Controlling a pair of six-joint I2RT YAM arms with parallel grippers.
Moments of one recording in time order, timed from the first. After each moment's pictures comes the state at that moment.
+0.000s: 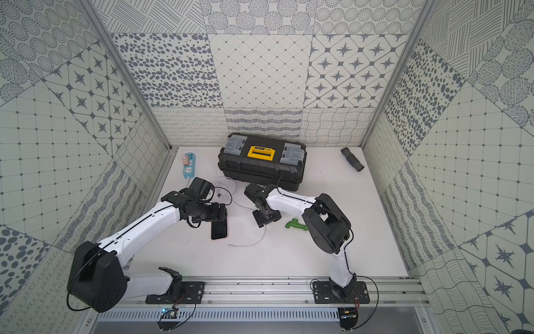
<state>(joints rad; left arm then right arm) -0.30 1.34 0.94 -0.82 0.07 -0.42 0.86 1.95 1.40 -0.89 0.05 0.32</state>
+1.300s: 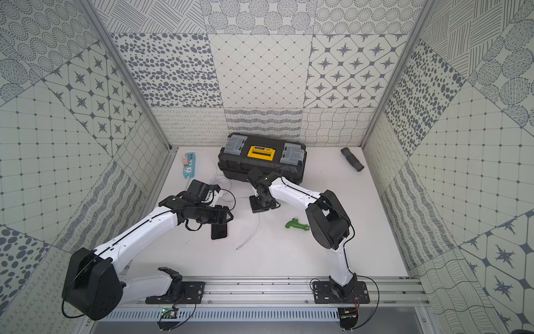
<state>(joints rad) -0.31 1.29 0.88 -0.72 0.32 -0.32 0.75 1.99 1.63 -0.89 -0.14 0.45</state>
